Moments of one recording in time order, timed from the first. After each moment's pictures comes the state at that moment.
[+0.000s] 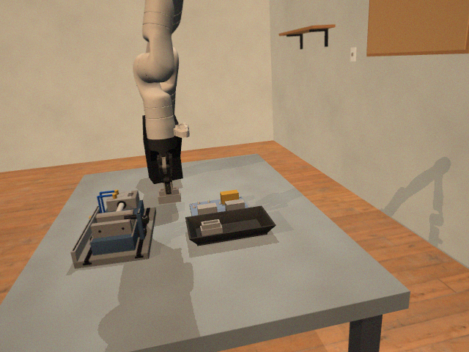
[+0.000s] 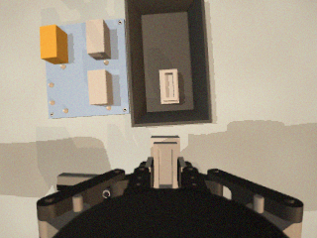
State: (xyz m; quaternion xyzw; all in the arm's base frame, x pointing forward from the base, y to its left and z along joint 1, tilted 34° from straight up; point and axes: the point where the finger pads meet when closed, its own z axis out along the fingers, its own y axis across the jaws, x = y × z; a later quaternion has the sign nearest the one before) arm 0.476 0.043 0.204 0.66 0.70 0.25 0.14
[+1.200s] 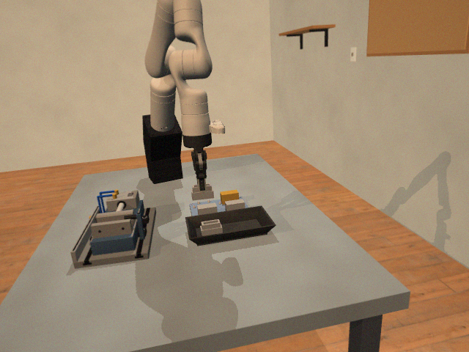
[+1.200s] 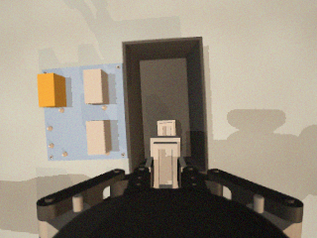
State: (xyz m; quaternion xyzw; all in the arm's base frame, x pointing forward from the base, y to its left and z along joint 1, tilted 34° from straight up) arm 0.470 0.132 0.221 0.65 0.70 0.25 0.14
